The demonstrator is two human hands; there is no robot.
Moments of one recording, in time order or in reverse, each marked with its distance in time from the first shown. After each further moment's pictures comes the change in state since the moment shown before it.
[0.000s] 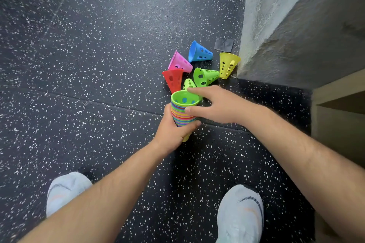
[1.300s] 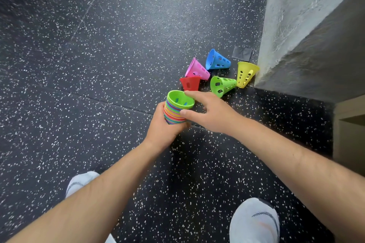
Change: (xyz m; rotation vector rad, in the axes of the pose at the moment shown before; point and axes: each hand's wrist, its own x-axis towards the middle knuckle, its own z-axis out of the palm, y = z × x) left_hand 0.007 0.013 -0.060 0.052 0.170 -0.016; right_hand 0.028 -0.034 0.037 0.172 0.145 -0.146
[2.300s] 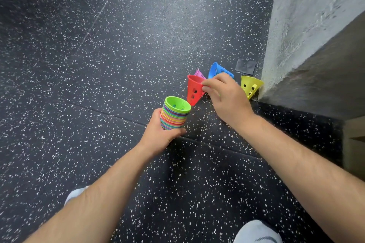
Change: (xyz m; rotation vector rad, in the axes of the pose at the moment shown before) left_hand 0.033 0.004 -0.014 0.115 -0.031 -0.031; right_hand 0.052 0.041 -0.034 -0.227 0.489 -0.239
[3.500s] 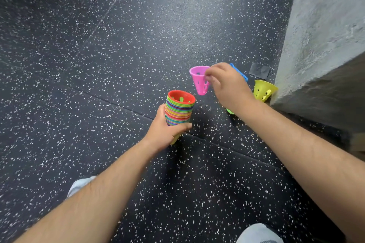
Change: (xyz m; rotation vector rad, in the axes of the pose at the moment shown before) left_hand -0.001 -0.011 -0.019 -0.119 0.001 -0.022; right_hand 0.046 -0.013 0.024 -0.048 -0.191 -0.027
